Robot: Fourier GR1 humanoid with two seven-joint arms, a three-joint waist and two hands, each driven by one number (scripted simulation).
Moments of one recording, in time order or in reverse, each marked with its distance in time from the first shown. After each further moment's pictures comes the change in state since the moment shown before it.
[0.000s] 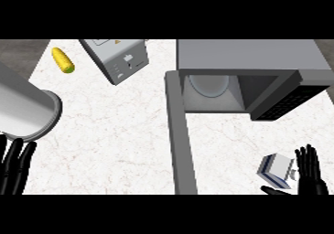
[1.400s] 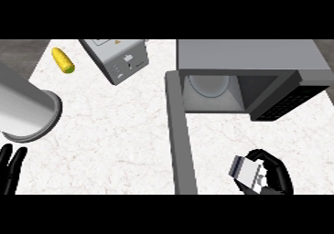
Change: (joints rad) left arm 0.042 0.010 0.042 -0.019 0.058 -0.019 -0.008; right arm -0.128 0.023 0.230 0.130 0.125 0.019 -0.137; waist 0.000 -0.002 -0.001
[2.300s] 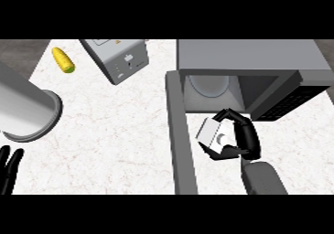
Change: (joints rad) left arm 0.029 0.005 0.088 0.058 0.074 -0.048 -0.051; right arm -0.128 0.121 0.199 -0.389 -0.002 -0.255 0.363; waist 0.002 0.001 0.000
